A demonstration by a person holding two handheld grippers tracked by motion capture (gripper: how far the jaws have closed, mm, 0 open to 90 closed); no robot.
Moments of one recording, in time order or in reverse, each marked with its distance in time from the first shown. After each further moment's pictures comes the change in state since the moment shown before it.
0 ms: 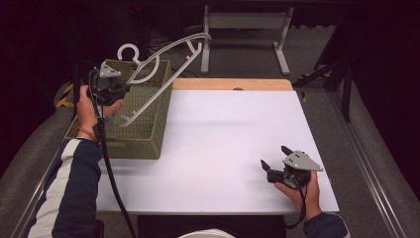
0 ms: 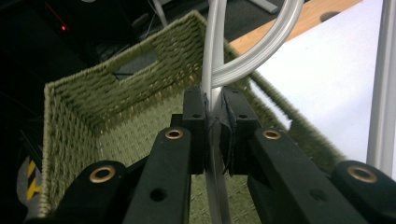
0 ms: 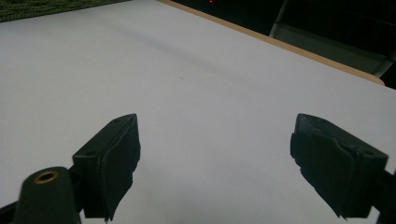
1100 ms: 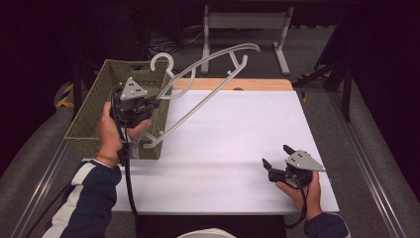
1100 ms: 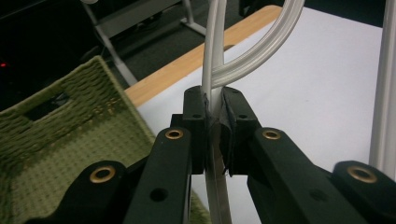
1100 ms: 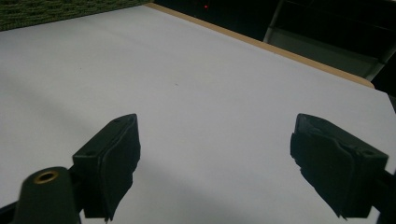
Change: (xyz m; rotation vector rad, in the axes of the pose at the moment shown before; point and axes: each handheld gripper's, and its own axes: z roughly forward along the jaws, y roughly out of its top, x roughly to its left) left arm -0.101 0.016 -0.054 -0.105 -0.161 0.065; right arm -0.002 0.003 -0.004 -0.021 -0.016 0.010
